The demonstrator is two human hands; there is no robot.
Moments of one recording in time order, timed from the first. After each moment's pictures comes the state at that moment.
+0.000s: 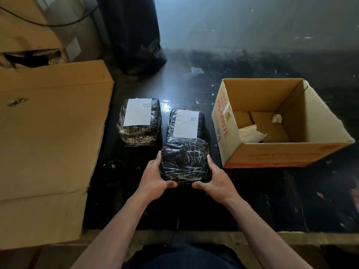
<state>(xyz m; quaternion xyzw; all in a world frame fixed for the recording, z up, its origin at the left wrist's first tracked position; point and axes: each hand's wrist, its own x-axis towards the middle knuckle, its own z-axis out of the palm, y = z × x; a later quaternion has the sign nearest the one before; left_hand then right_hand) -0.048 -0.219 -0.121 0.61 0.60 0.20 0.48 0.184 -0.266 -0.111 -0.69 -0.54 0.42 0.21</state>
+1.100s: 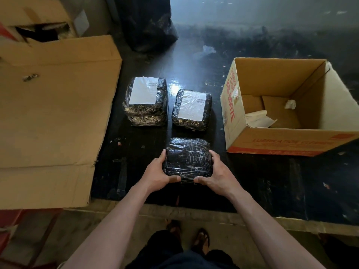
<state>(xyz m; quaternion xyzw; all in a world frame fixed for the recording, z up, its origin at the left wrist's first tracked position) -0.048 -0.259 -0.133 0.59 0.64 0.09 0.50 0.192 -0.291 -0.129 -0.68 -0.56 0.45 0.14</state>
